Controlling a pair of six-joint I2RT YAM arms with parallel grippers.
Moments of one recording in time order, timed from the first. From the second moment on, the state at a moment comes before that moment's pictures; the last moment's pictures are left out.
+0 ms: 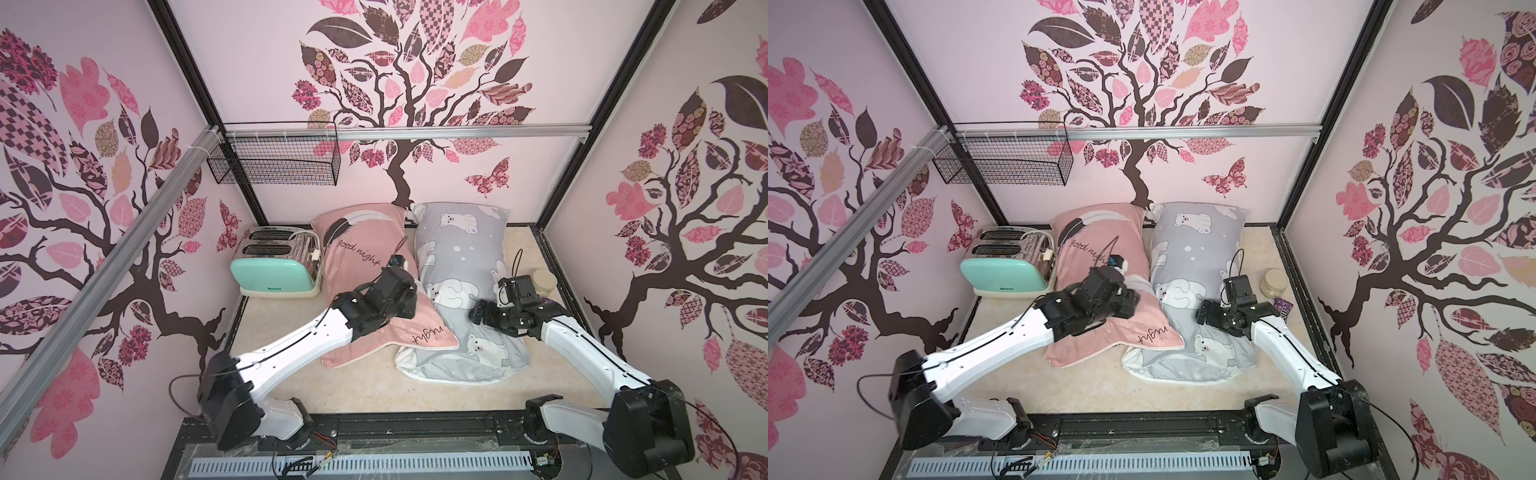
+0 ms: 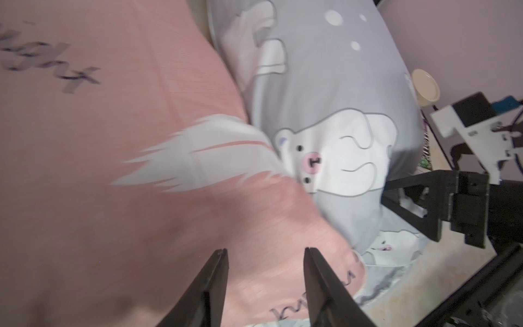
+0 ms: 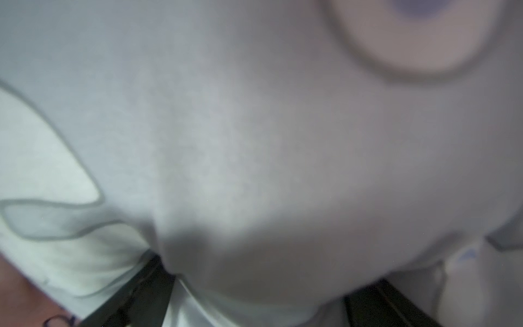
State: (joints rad) left arm -0.89 1.49 1.22 -0.50 -0.16 -0.56; right arm 0.21 1.19 0.74 -0.57 -0.31 0.51
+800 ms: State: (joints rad) left arm -0.62 2.05 1.43 -0.33 0.21 -0.53; right arm 0.09 0.92 0.86 -0.78 -0.26 0.47
